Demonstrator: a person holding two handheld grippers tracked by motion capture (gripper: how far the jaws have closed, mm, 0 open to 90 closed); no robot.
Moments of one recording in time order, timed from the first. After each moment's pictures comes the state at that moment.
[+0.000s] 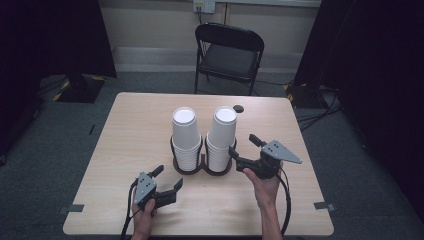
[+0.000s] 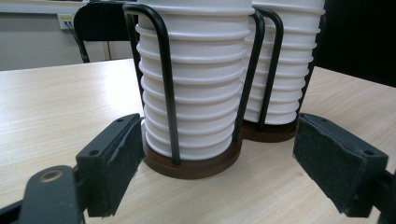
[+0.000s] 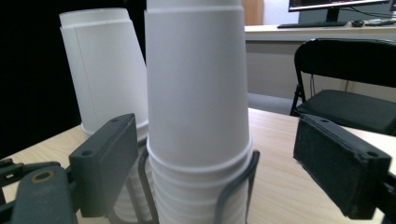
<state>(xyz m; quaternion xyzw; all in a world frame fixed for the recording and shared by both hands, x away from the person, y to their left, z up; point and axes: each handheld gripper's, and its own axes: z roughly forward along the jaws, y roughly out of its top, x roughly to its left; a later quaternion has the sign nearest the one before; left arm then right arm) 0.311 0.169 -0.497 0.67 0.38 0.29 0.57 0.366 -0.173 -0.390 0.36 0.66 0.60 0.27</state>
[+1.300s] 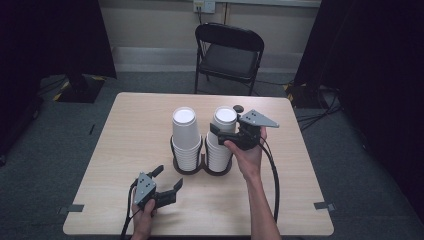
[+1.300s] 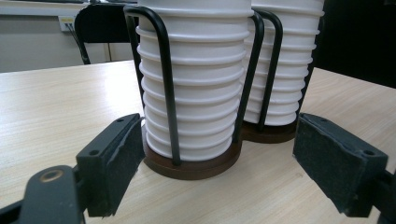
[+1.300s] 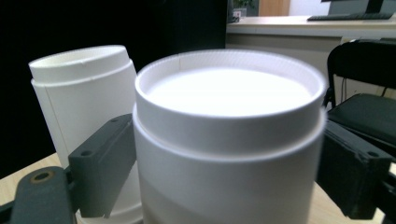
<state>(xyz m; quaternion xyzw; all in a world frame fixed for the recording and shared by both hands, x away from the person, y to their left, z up) 0.311 0.169 -0.498 0.67 0.38 0.29 0.58 0.430 -0.126 -0.358 0.34 0.69 0.60 0.23</state>
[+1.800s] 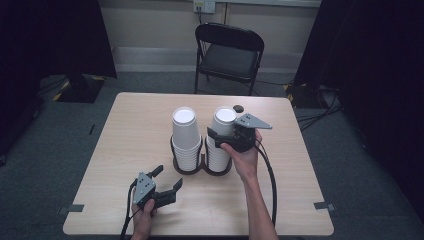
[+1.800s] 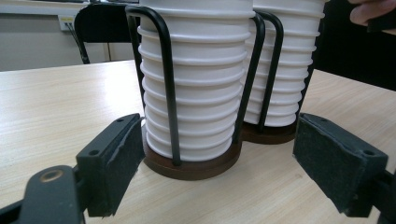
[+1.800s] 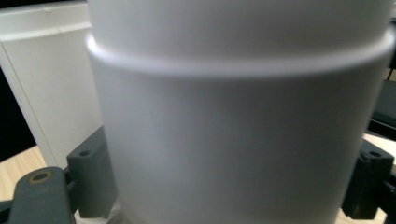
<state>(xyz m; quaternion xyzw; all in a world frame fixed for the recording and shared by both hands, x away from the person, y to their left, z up) 0.311 0.170 -0.498 0.67 0.38 0.28 0.58 0.437 -0.120 -0.379 0.35 0.71 0.57 0.22</state>
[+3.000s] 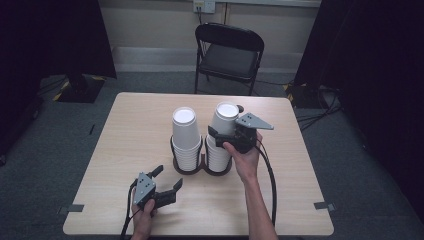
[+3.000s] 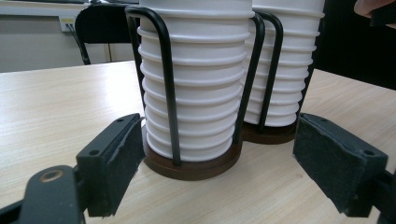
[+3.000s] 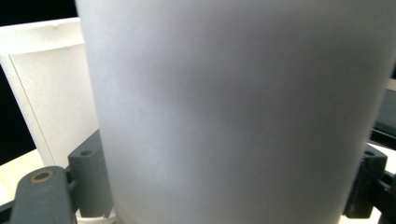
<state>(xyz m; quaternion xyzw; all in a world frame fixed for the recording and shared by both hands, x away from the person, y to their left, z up) 0.311 0.170 -0.498 0.67 0.37 0.29 0.58 0.433 -0.121 -0.372 0.35 0.70 0.58 0.24</state>
